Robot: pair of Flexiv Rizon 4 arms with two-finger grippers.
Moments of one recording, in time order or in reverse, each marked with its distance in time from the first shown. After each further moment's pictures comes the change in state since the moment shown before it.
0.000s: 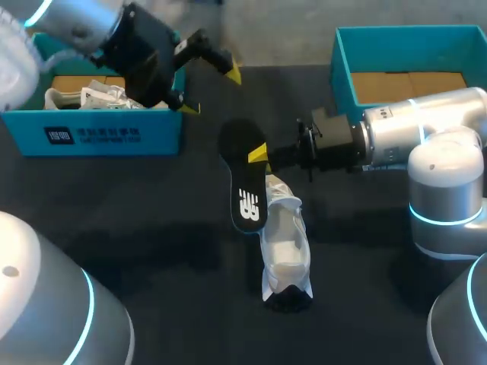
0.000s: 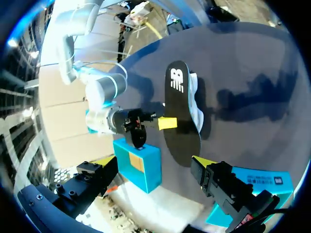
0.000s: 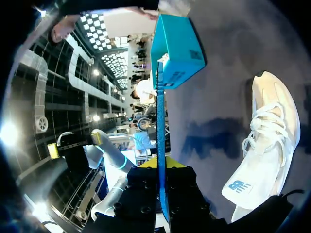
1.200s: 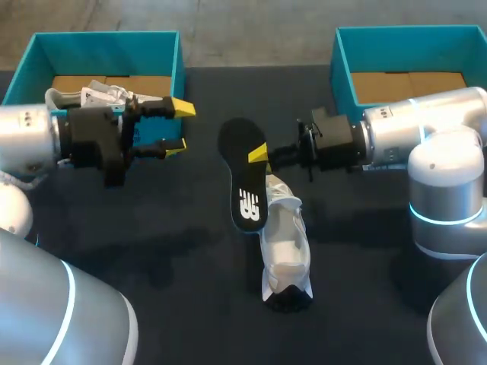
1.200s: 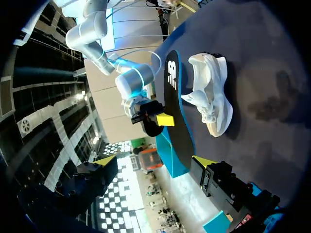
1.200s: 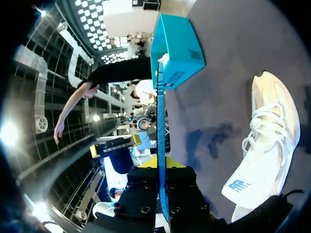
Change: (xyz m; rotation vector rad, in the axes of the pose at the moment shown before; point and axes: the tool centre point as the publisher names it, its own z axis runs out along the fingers) left arm 0.074 -0.019 -0.001 -0.187 -0.553 -0.061; right arm 0.000 0.000 0.000 0.000 -0.001 0.000
